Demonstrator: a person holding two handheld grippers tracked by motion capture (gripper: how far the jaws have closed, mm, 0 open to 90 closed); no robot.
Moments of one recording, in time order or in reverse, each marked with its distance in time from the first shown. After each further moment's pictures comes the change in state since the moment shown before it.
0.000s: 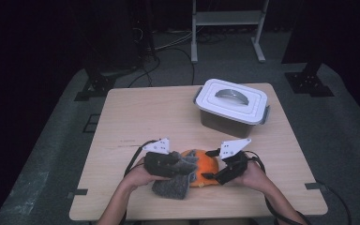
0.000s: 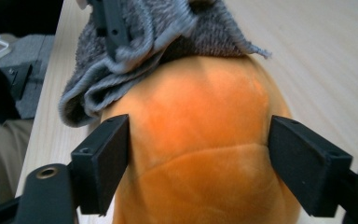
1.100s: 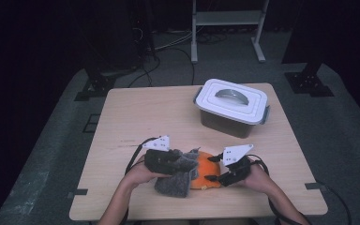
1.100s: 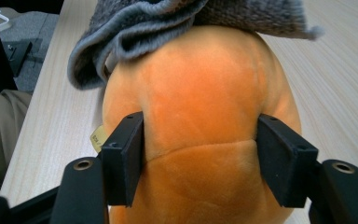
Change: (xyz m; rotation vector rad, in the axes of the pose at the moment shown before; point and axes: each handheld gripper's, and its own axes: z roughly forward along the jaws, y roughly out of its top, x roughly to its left) left arm 0.009 0.001 -0.010 -0.030 0.029 -0.022; right arm 0.003 -0.014 -0.003 0.015 0.006 -0.108
